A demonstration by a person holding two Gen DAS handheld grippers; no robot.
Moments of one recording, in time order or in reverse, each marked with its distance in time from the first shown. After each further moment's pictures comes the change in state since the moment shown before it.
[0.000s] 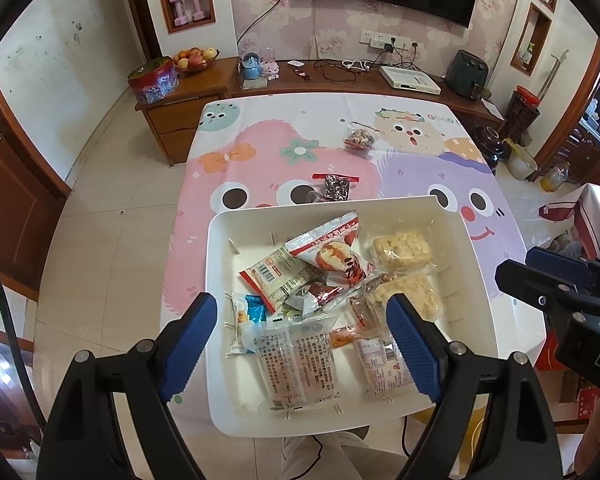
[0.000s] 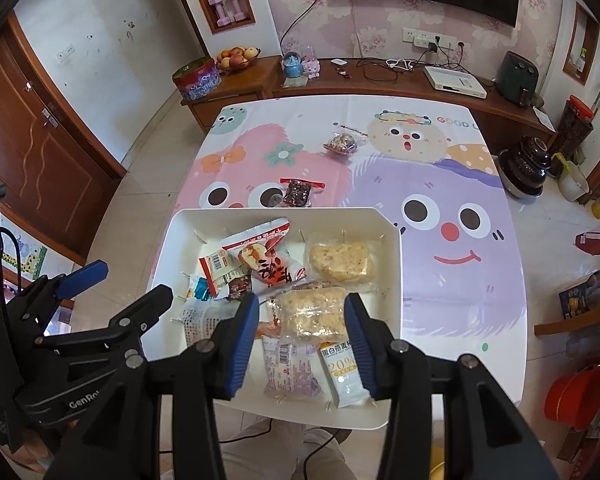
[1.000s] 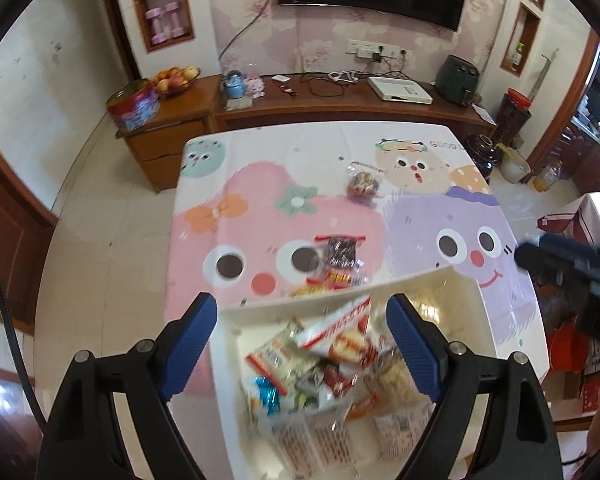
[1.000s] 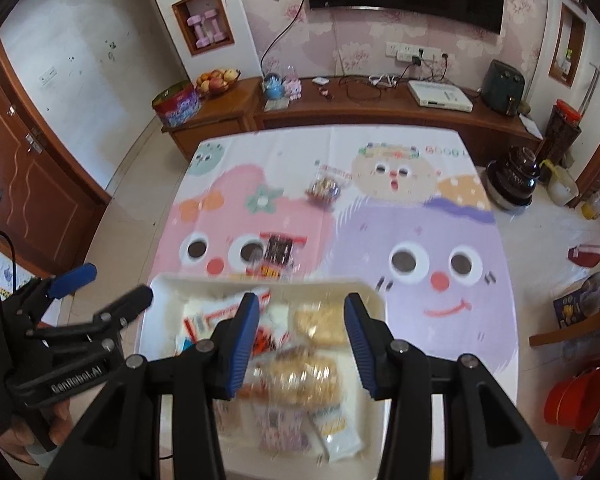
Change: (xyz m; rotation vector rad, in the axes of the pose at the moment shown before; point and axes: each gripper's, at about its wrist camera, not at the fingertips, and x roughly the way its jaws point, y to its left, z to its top) left arm 0.042 0.011 0.097 0.066 -0.027 -0.044; right arm 0.015 -0.016 0.085 0.040 -0.078 -0.058
